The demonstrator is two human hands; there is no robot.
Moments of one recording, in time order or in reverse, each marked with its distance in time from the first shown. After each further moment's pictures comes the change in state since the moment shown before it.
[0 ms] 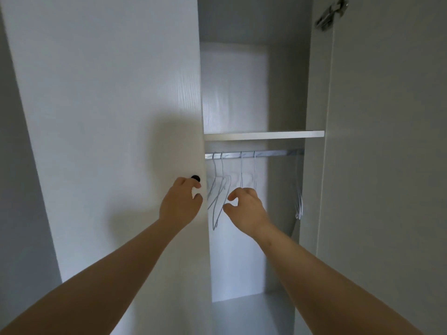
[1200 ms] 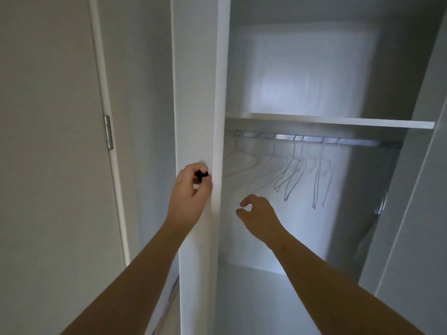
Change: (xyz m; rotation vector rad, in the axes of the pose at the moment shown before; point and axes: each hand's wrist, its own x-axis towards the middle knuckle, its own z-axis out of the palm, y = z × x) left_hand -0.175 -0.020 -0.148 -0.393 0.374 -0.144; right_hand -0.117 -0.071 0.079 0.197 -0.314 -0.145
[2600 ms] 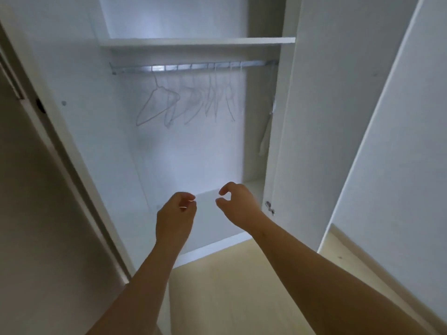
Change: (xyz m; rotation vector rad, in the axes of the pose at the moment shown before) left_hand -0.185 -0.036 -0.149 0.091 -0.503 -0.376; right_hand -0.233 -0.067 0.135 -0.106 0.234 0.397
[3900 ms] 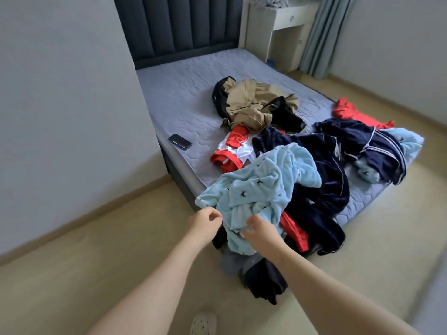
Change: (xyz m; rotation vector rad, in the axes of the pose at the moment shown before) left_hand -0.778 0.186 0.321 0.214 -2.064 0.749; right_hand -0.815 0.288 -0.195 0.225 1.094 1.660
